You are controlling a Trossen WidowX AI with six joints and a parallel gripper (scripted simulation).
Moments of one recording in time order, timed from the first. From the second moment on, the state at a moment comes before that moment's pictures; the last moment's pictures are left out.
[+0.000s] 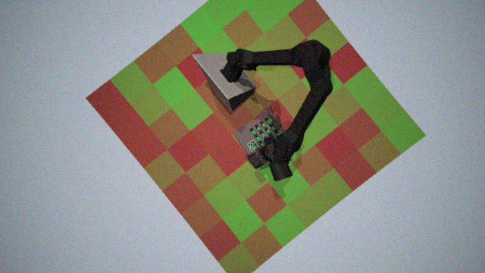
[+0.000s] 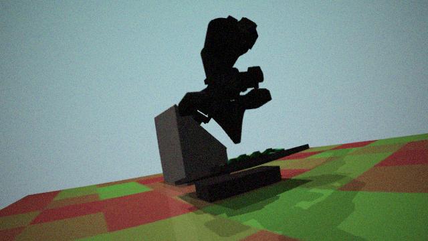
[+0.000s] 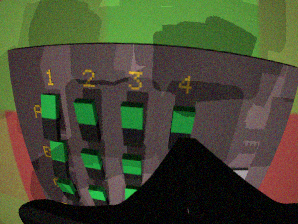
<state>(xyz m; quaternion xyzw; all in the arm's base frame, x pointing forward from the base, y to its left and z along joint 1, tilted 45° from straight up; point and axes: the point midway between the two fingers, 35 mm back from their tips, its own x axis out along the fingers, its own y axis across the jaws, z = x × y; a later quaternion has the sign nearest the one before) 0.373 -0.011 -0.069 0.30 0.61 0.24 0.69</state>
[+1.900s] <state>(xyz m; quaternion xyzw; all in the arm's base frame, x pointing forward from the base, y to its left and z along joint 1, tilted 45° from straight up) 0.377 0.006 -0.088 0.30 0.61 0.24 0.69</state>
